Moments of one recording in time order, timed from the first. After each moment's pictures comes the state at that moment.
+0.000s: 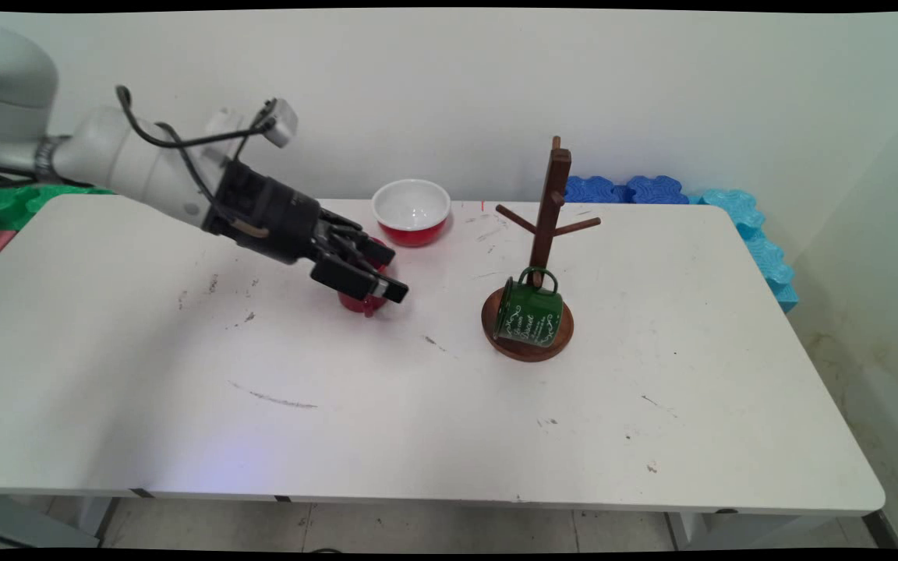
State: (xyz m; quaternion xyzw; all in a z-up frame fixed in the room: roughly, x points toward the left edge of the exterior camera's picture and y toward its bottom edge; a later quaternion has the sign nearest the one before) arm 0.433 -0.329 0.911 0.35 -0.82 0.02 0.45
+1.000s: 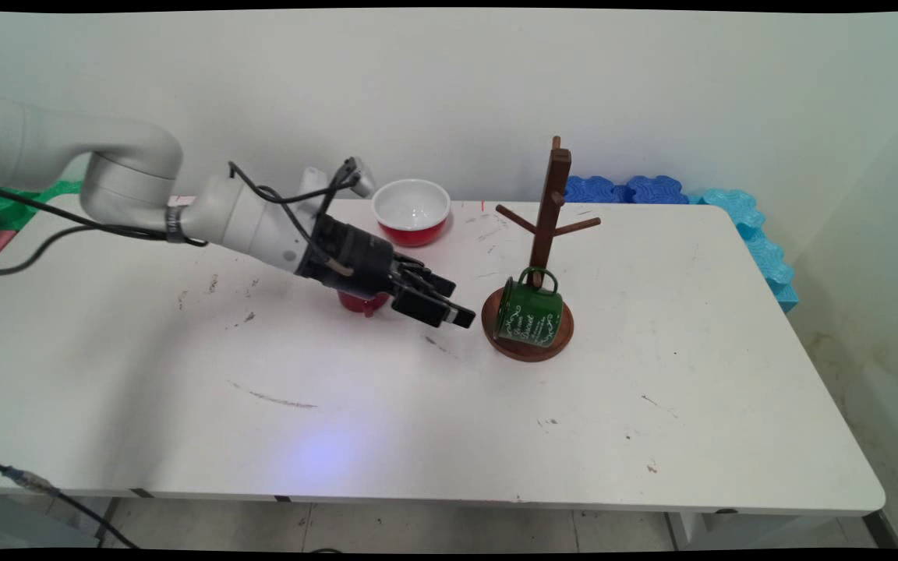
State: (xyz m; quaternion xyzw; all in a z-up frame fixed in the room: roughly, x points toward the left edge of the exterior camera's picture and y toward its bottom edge) arm 0.382 -0.369 0.830 0.37 -0.79 -0.01 0.49
